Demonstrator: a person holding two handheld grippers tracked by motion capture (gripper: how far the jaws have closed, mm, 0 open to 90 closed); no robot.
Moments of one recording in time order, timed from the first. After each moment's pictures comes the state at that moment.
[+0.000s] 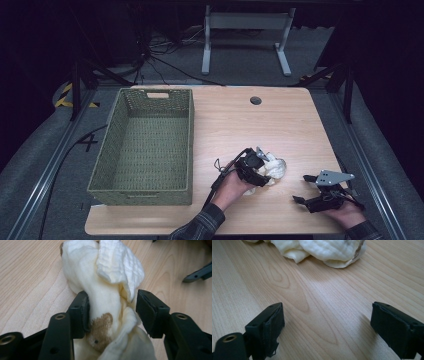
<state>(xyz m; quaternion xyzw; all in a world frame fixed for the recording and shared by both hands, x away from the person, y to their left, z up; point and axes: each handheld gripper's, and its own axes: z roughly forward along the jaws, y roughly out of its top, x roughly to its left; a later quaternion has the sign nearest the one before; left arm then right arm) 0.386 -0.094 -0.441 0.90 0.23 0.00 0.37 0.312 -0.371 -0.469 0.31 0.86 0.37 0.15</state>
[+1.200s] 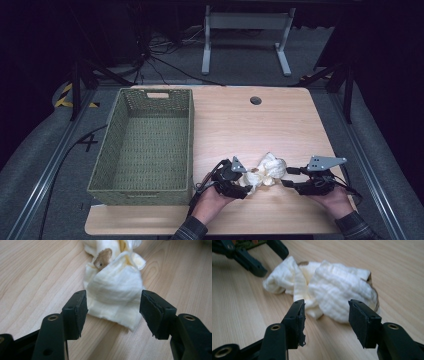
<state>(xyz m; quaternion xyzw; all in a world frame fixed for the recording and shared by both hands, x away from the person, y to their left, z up) 0.346 -0.030 -0.442 0.88 0.27 0.03 0.38 0.338 -0.333 -0.431 0.28 0.85 0.42 0.11</state>
